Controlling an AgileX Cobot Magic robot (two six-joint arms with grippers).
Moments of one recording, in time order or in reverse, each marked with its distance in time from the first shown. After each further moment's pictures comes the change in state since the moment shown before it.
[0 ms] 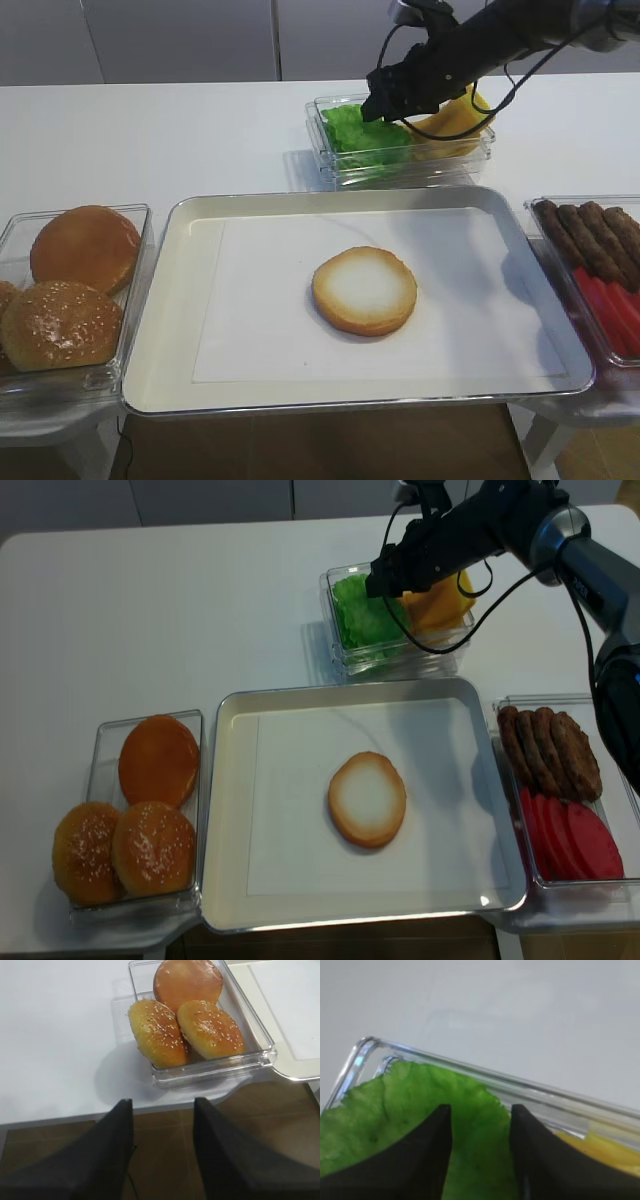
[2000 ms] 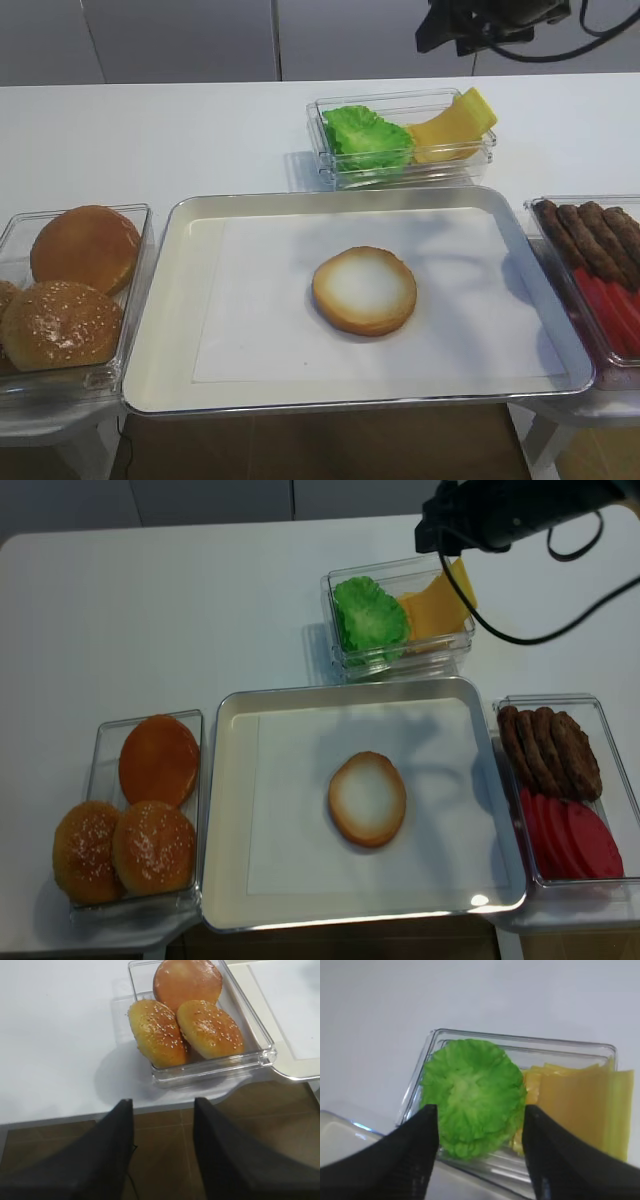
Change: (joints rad) left arm 0.000 0.000 0.000 -0.001 0.000 0.004; right arm -0.001 -0.550 0.438 -0.210 -0.064 0.259
